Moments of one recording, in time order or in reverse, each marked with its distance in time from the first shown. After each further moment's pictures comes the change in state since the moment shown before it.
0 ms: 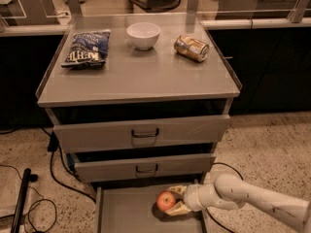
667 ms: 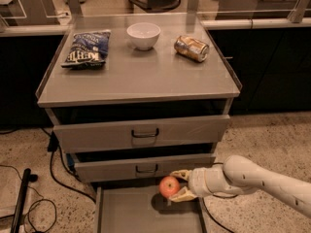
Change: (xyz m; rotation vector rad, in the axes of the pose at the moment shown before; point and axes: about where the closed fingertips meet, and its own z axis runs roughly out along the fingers) arm -0.083 -0.015 -0.079 0.027 0.042 -0.086
